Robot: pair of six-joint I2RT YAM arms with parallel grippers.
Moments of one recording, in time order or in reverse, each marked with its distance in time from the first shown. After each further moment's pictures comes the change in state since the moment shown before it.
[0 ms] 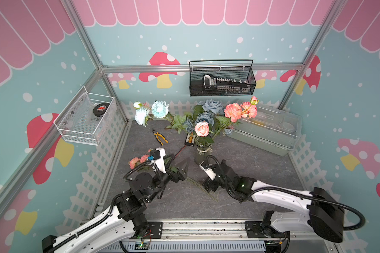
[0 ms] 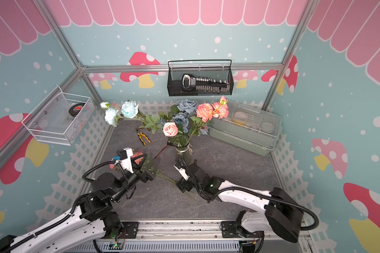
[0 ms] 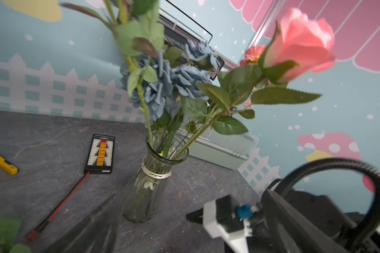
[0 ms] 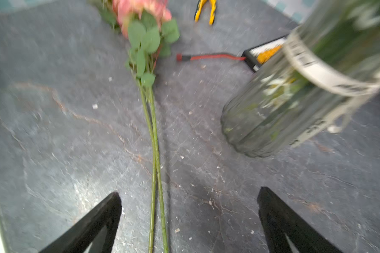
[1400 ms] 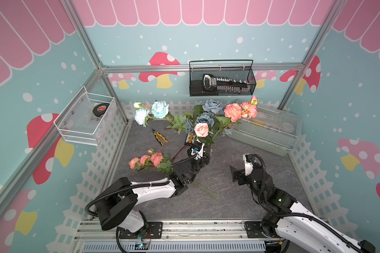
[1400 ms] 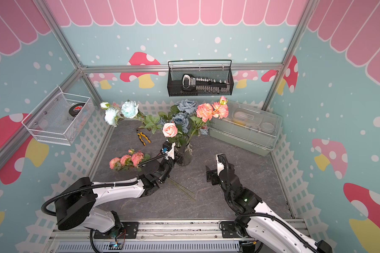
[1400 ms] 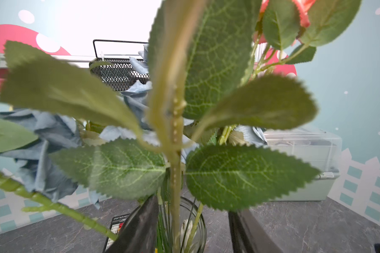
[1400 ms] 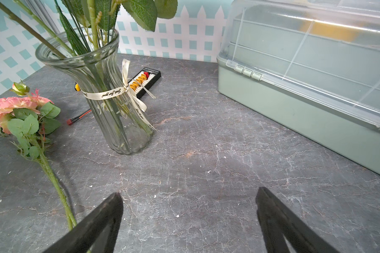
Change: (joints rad) left arm 0.040 0.838 0.161 0.904 -0.138 0.528; right arm -0.228 -0.522 -0.168 -0.220 0.280 0.227
